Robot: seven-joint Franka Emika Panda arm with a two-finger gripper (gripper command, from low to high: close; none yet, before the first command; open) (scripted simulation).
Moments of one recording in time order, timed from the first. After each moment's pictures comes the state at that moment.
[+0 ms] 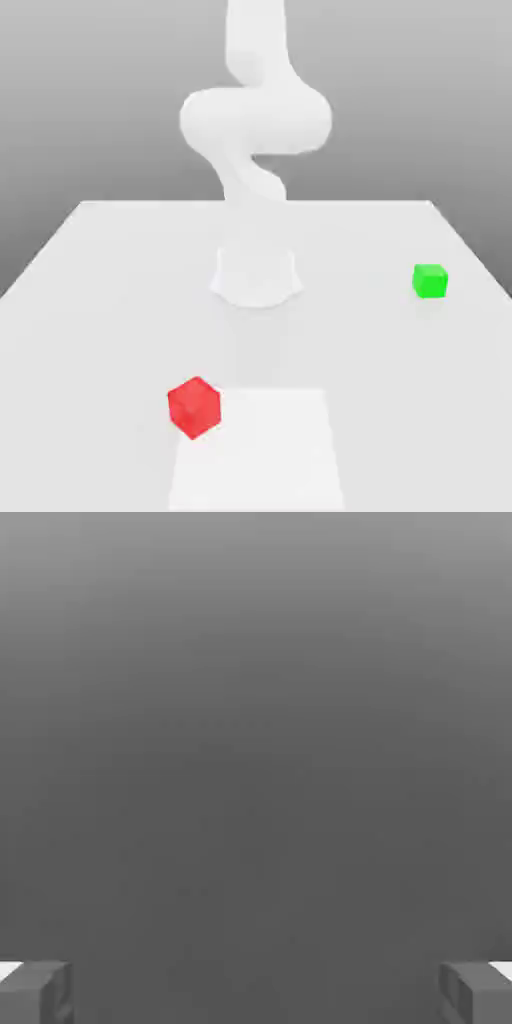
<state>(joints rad) -0.05 -0.72 0.04 -2.35 -0.03 2.35 0.88</state>
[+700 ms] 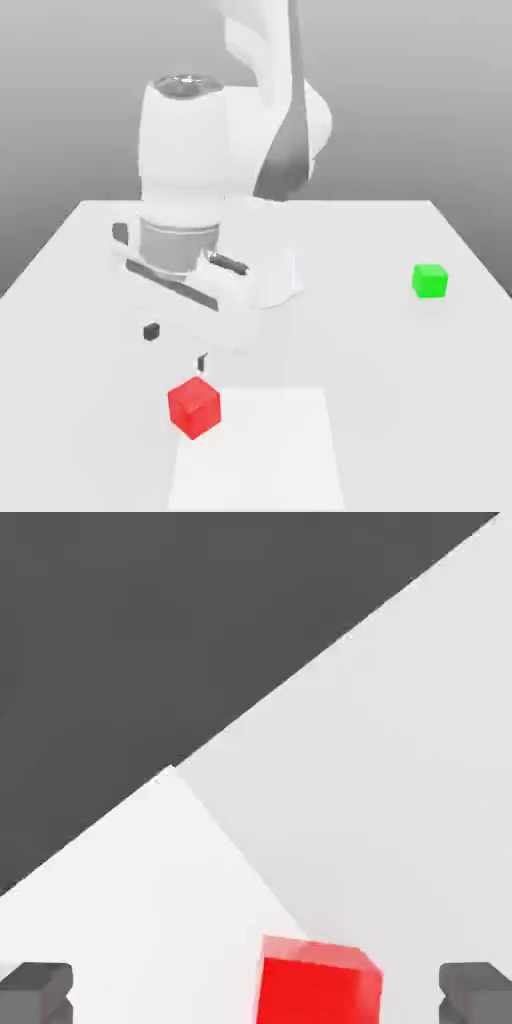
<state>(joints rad) -0.32 -0.04 0.10 -2.78 -0.04 2.77 1.38</state>
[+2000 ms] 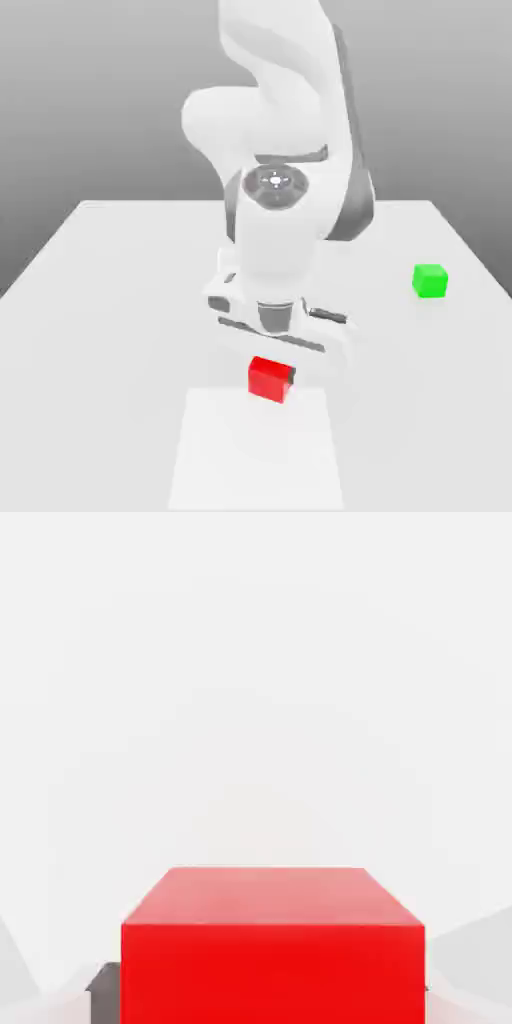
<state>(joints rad) -0.10 0.10 0.33 -2.81 0.03 2.67 1.11</state>
